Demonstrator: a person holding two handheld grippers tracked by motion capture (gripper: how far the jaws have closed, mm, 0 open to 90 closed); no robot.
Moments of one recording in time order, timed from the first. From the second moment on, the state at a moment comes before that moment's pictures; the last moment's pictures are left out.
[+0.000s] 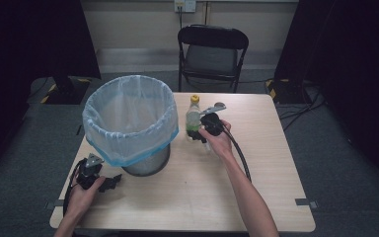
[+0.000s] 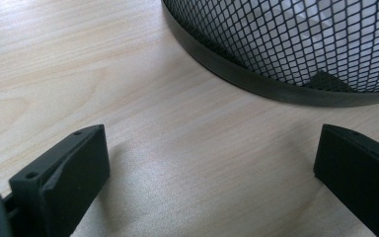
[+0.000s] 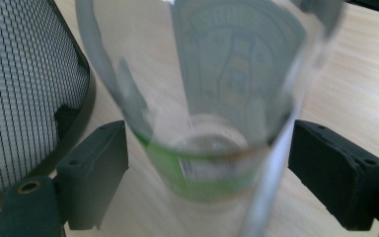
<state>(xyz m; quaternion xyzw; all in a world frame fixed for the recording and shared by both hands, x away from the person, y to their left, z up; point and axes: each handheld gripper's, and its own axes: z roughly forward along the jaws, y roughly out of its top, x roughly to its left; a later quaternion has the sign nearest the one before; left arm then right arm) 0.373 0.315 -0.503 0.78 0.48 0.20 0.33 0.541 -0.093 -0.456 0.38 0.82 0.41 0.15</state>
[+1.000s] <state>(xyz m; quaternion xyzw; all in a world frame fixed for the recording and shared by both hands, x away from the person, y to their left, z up) 0.373 0.315 -0.504 0.78 0.48 0.20 0.34 0.550 -0.081 -0.475 0.40 0.81 0.40 0.16</state>
